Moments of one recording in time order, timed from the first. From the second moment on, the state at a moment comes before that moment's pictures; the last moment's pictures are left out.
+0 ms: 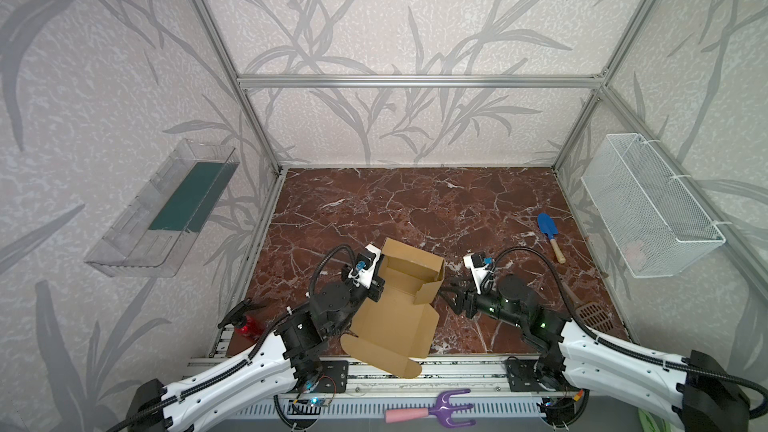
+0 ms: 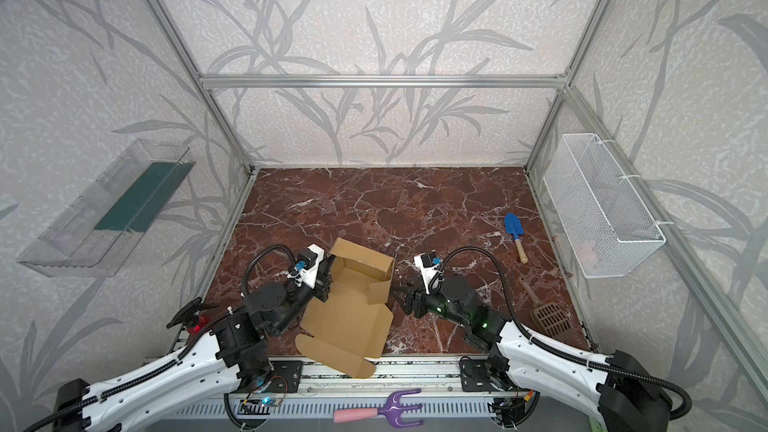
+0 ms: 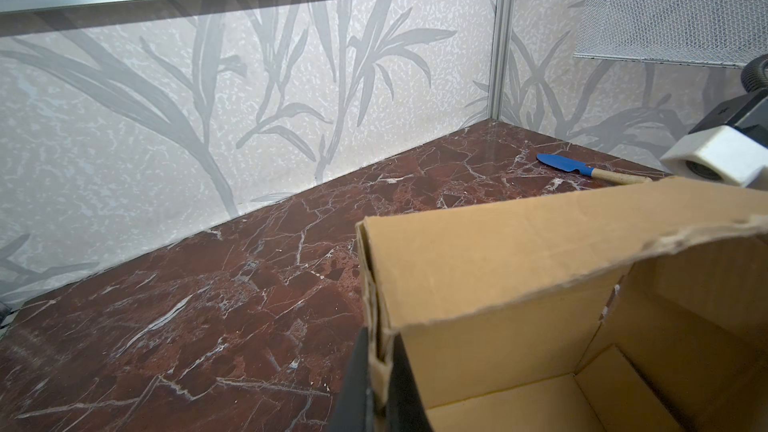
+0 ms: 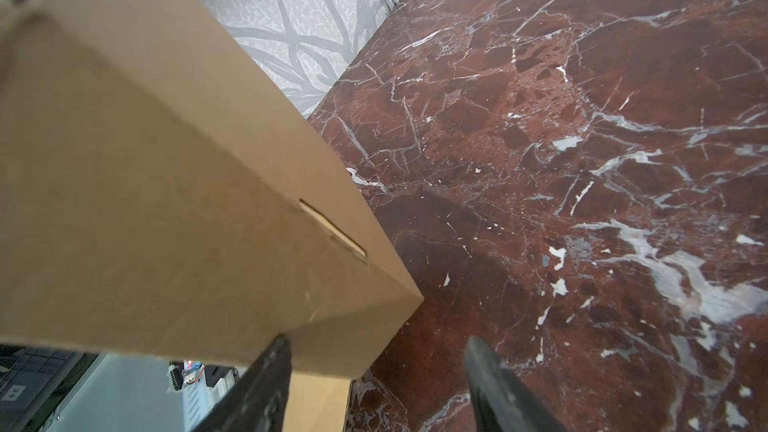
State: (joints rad) left arm -0.95 0.60 0.35 0.15 -0.44 0.05; right arm 0.88 0.84 0.24 0.29 -0.15 0.58
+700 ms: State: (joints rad) left arm -0.95 0.64 0.35 0.15 -0.45 0.05; right arm 0.94 0.95 0.27 0.35 -0.09 0.53
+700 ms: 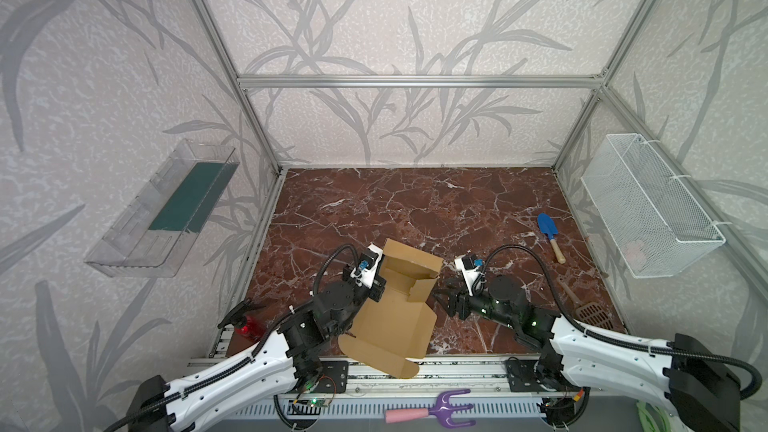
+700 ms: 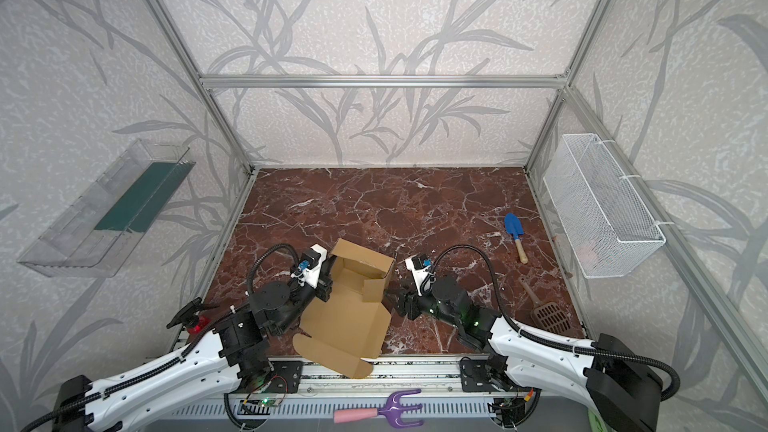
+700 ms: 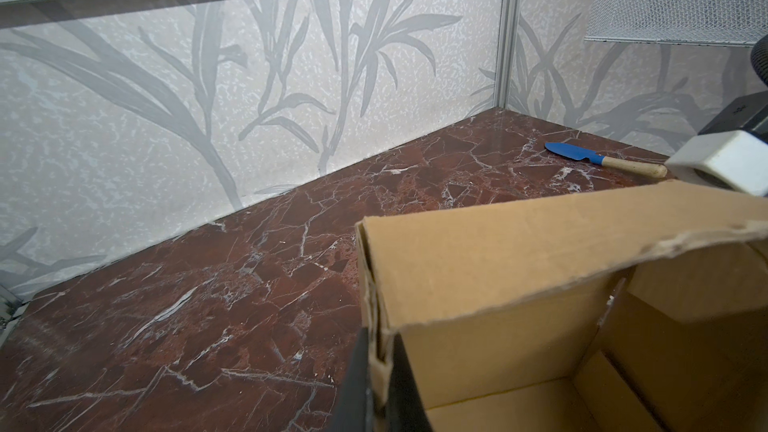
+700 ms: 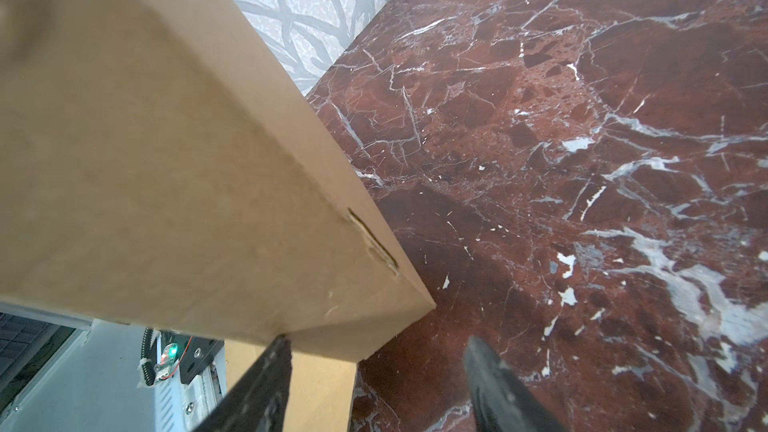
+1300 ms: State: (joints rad) left arm -0.96 0.65 0.35 0.15 -0.47 0.07; right arm 1.00 0.92 0.30 0.34 -0.03 0.48
